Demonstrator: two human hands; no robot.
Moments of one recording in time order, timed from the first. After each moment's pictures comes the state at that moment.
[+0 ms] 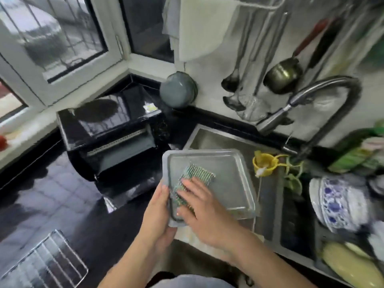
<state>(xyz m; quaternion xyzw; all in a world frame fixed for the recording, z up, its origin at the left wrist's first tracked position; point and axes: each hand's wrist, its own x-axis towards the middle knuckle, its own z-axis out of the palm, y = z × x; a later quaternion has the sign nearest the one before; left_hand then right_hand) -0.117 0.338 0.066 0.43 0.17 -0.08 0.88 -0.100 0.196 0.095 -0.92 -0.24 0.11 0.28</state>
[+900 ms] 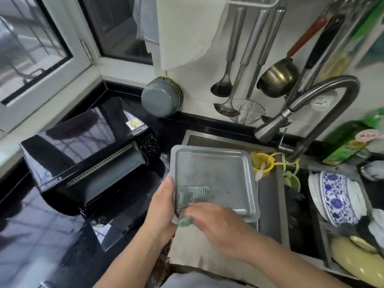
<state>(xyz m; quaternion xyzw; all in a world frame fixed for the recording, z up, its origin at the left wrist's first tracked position) -0.014 0.353 0.062 0.47 0.12 -0.19 0.86 -0.058 0.187 0.097 -0.92 -0.26 0.09 0.29</state>
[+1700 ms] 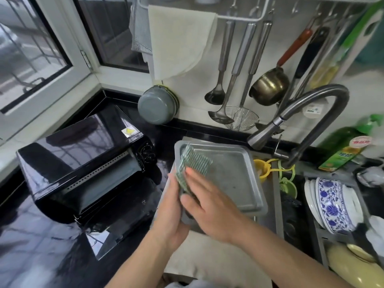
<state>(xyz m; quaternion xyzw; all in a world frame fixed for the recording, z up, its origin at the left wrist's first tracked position) -0.016 0.316 0.096 0.46 0.11 -0.19 0.86 -0.023 0.189 0.139 -0.92 -0.18 0.09 0.33</state>
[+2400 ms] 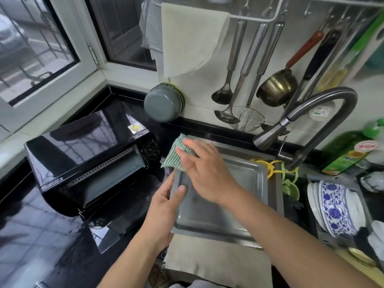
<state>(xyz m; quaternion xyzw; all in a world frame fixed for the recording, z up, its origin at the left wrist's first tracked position) -0.026 0.354 0.092 0.57 0.01 -0.15 0.81 0.037 0.205 0.152 -0.95 -0.19 -0.01 0.23</state>
